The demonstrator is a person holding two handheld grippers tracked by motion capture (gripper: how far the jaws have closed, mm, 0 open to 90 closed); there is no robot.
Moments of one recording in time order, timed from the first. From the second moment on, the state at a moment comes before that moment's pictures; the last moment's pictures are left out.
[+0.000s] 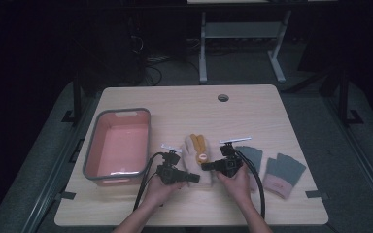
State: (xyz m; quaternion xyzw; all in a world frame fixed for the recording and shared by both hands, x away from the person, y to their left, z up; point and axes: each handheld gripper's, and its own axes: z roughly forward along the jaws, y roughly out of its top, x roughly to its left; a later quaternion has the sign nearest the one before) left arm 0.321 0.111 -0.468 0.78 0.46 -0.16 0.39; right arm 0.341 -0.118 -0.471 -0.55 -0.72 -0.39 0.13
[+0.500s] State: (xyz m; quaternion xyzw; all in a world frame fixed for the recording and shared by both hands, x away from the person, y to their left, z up) left arm 0.320 0.112 -0.462 0.78 0.46 -0.15 0.40; right arm 0.337 -0.125 -0.459 -0.54 -0.72 -0.41 0.13
